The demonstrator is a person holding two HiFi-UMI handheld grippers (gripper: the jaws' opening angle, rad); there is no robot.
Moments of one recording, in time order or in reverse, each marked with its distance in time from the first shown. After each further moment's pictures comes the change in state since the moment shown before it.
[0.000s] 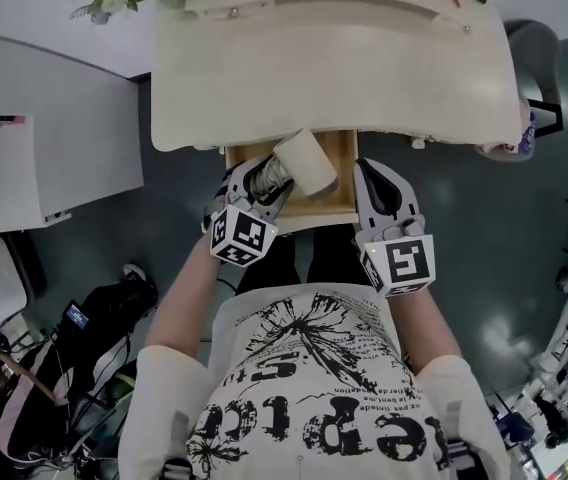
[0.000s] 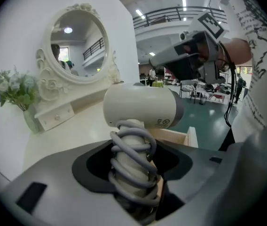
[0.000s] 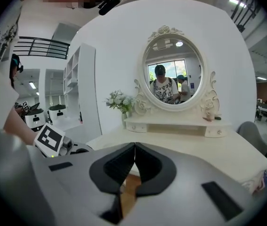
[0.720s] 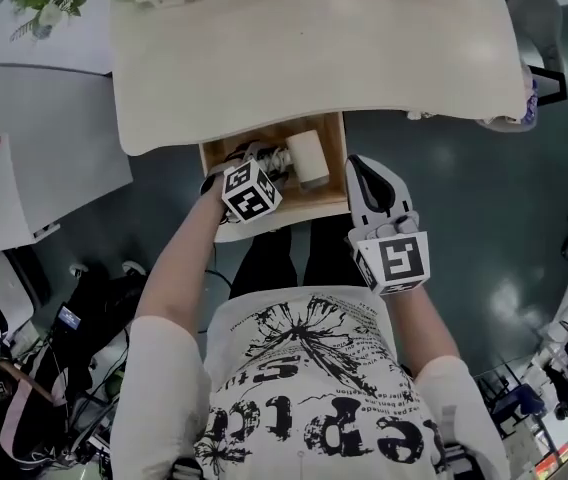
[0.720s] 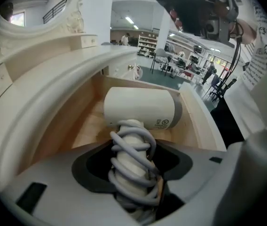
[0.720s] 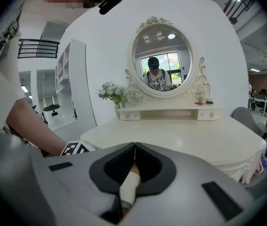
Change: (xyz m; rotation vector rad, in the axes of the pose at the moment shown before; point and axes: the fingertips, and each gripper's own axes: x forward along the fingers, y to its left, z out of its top) left arm 0.103 -0.072 -0.086 0.144 0.376 -0.411; right arm -0.019 -0.027 -0.057 0.078 0.071 -0.057
